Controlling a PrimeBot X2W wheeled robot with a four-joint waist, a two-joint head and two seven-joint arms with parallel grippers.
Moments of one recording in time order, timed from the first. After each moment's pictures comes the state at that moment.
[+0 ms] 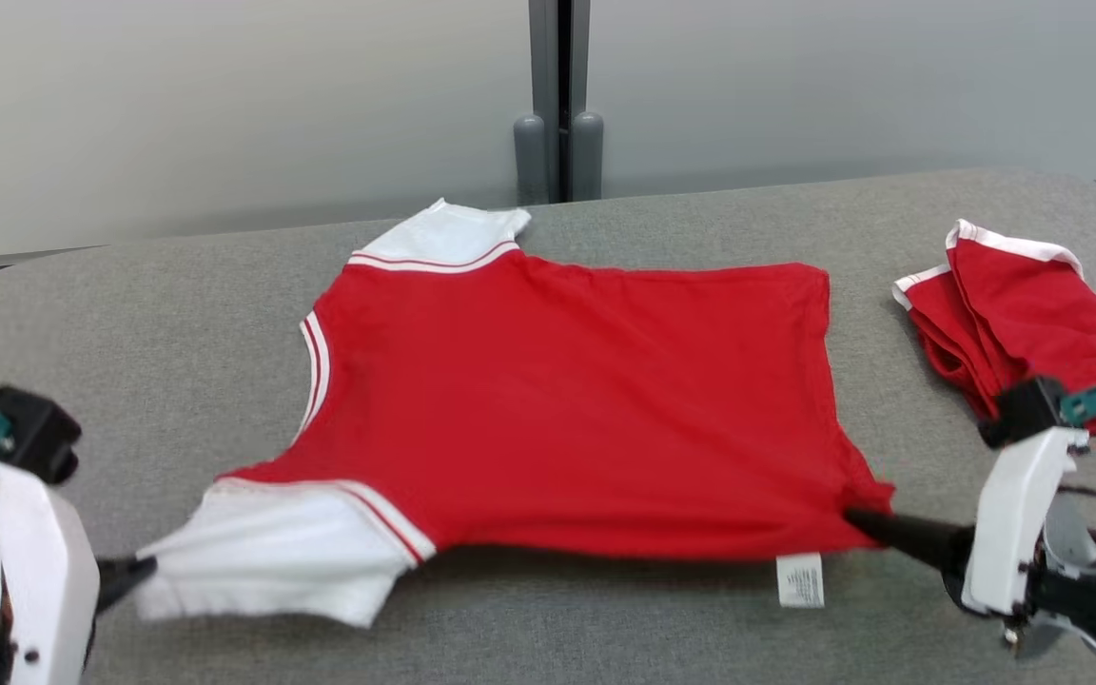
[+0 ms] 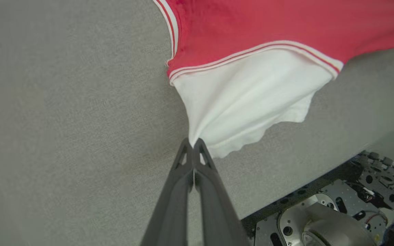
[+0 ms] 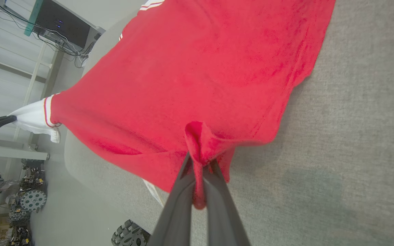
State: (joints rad) left arm -0.47 1.11 -0.77 -0.18 -1.24 0.11 0.71; right arm -0.59 -0.77 1.02 0.27 1.58 0.13 0.41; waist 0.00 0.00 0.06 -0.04
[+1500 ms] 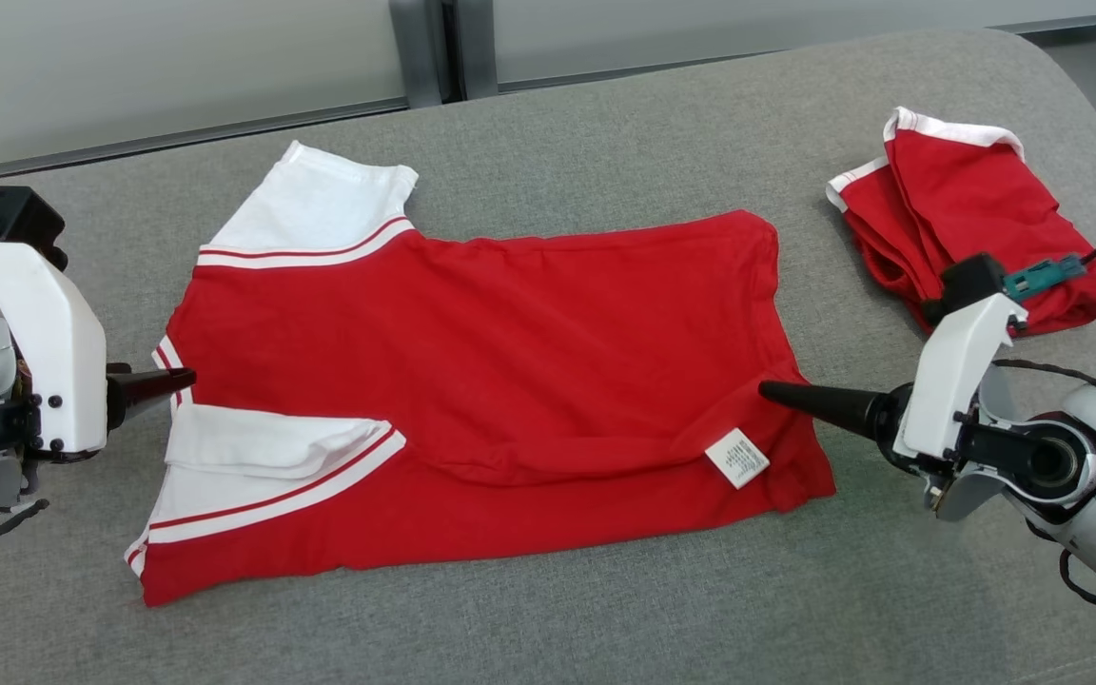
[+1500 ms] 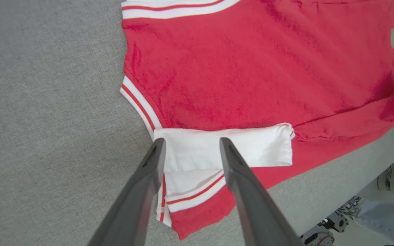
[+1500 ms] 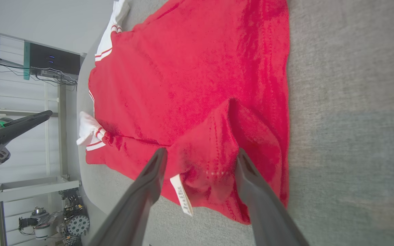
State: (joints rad) left arm -0.78 0.83 -0.77 0.20 -1.29 0.08 0.90; right arm -0.83 -0.61 1.11 0.48 1.78 0.13 0.53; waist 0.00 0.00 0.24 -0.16
